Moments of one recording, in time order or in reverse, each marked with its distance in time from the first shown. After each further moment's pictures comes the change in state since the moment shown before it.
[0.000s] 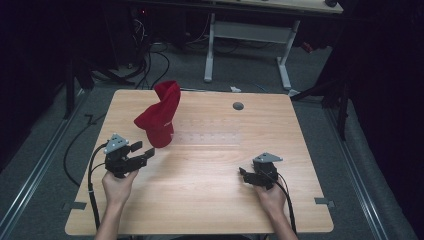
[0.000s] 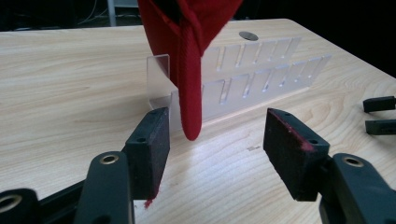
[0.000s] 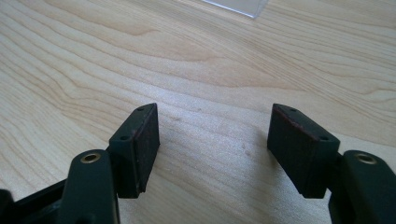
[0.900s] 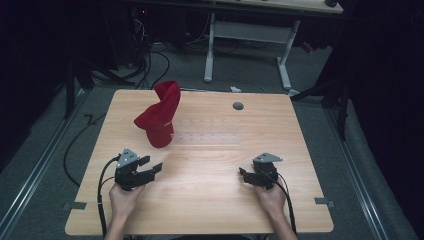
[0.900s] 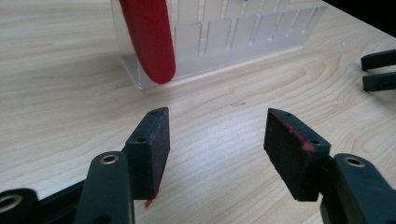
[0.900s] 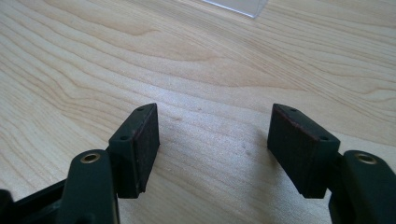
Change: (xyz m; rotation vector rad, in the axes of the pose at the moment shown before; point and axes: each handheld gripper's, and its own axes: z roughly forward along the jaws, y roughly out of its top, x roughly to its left) left arm 0.000 -0.048 -0.005 0.084 0.018 0.035; right arm 0.000 0.000 0.000 0.000 -0.002 0.002
